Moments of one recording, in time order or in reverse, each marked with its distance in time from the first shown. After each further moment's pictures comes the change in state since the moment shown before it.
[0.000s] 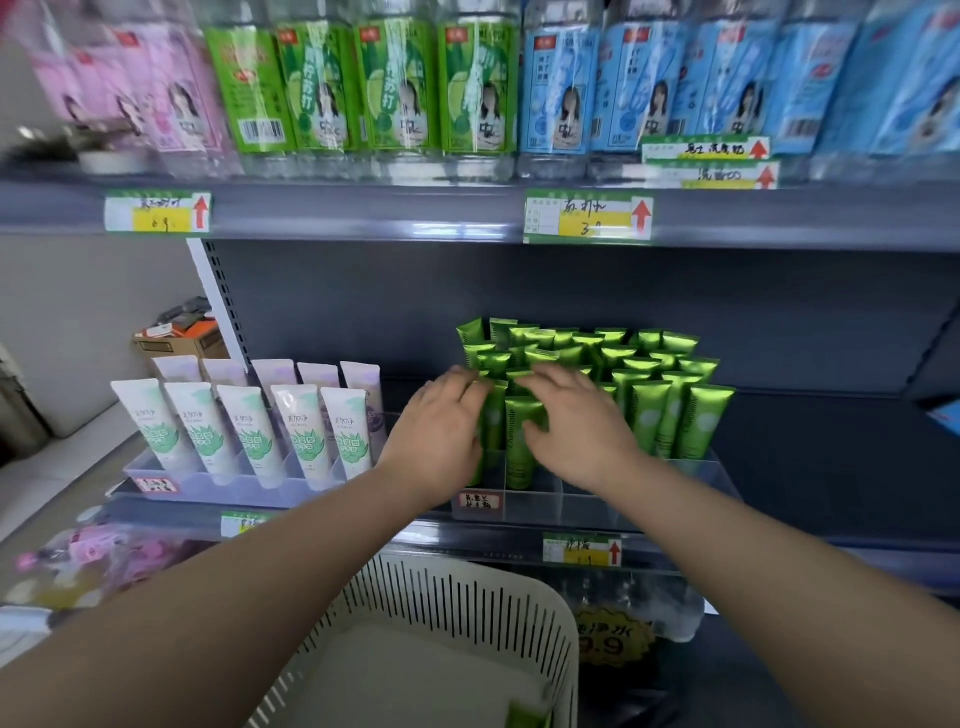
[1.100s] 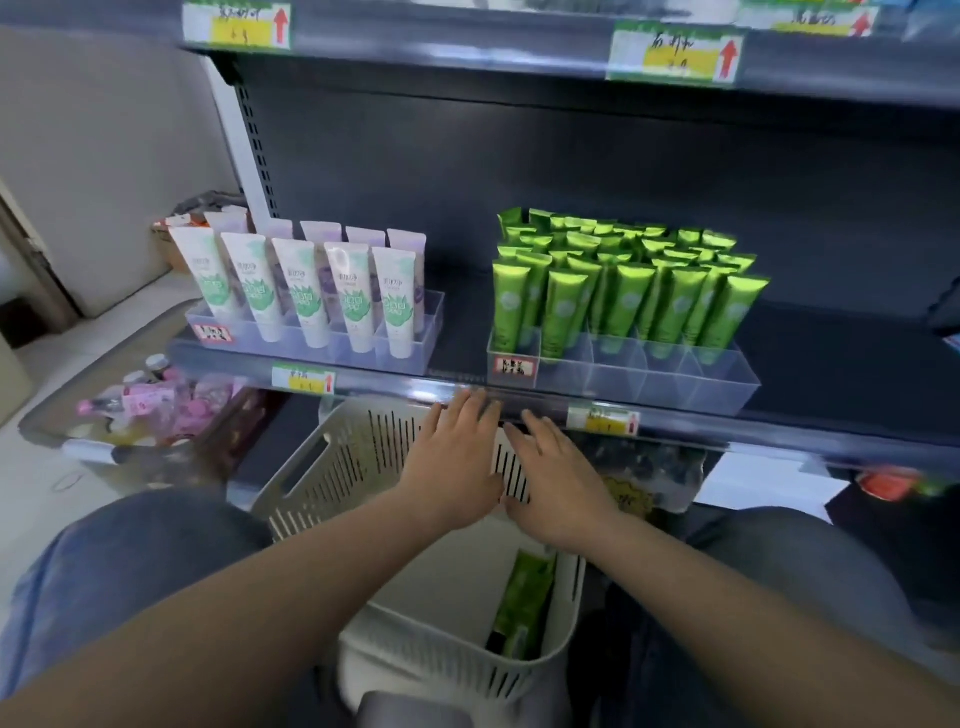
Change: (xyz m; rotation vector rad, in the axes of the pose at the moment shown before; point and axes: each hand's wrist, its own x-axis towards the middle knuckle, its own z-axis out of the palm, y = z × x) left_hand -0.148 0.030 0.056 -0.008 -0.284 -0.156; right_hand -0.137 -0.049 0.110 -0.029 -0.388 -0.002
